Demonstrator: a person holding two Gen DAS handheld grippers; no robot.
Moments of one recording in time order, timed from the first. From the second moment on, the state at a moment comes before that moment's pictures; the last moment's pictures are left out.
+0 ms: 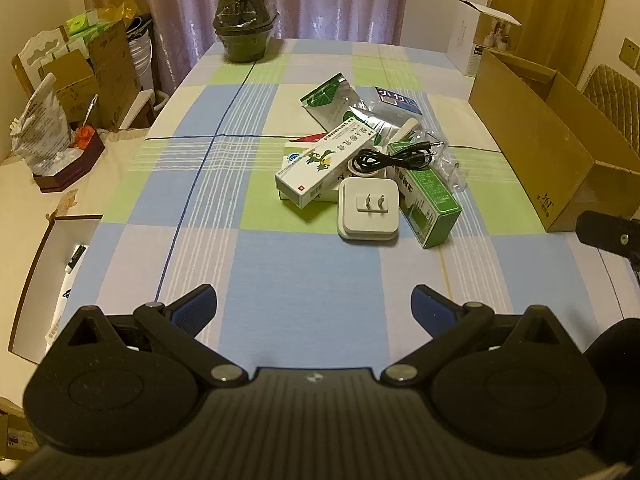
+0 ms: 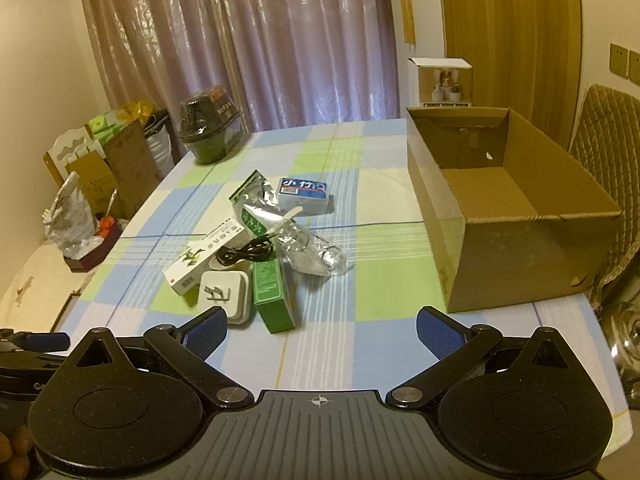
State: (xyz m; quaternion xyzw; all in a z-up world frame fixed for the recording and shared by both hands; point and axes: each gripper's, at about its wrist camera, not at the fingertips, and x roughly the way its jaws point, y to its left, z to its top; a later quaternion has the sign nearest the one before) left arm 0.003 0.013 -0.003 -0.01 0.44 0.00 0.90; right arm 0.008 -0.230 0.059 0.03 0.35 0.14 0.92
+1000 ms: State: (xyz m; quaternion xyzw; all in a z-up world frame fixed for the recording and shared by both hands) left arm 0.003 0.014 -0.005 -0.01 0.44 0.00 0.90; right arm 0.009 -0.242 0.057 0.05 0.36 0.14 0.92
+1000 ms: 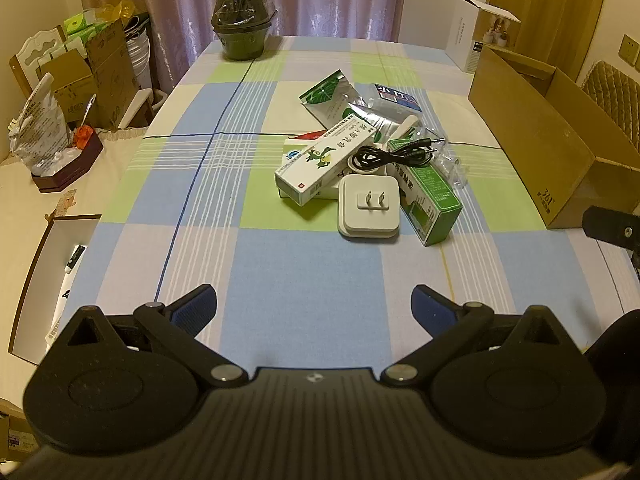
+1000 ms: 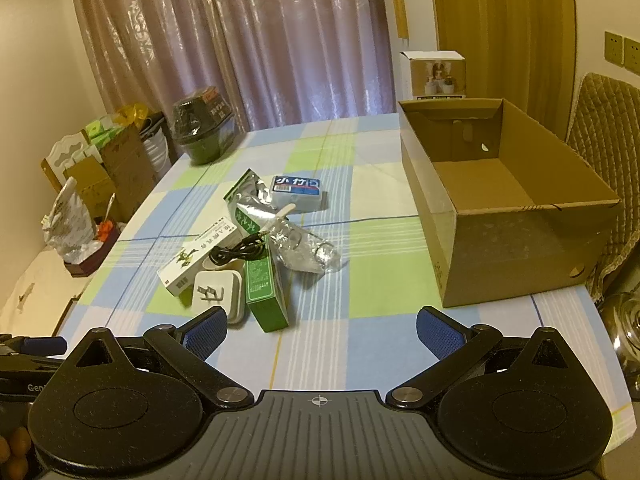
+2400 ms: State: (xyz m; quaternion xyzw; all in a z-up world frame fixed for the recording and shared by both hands) left arm 0.003 0.015 -0.005 -0.01 0.44 0.00 0.90; right arm 0.008 -0.243 0.052 0.05 0.36 0.14 0.92
